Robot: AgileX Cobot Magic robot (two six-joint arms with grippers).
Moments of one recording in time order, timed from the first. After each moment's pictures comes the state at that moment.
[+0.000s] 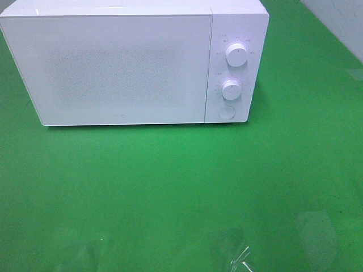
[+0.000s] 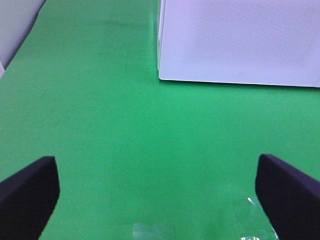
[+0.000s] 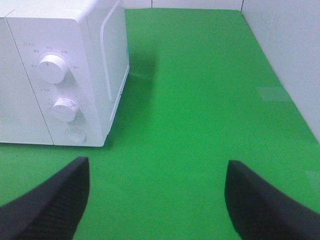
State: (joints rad) left arm 0.06 0.00 -0.52 -0.13 1.08 0.09; right arm 0.07 0.48 -0.37 -0.09 0.25 0.08
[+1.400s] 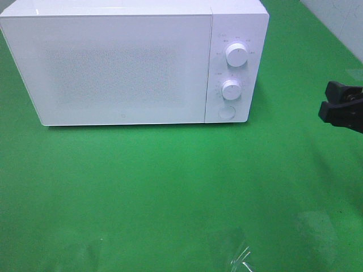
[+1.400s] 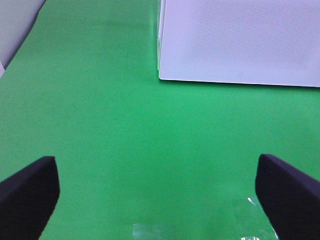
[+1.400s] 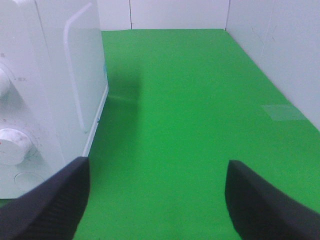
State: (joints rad) left arm 0.06 0.00 -0.52 -0.13 1.08 0.09; right arm 0.31 1.31 -0.22 0.42 -0.91 -0.25
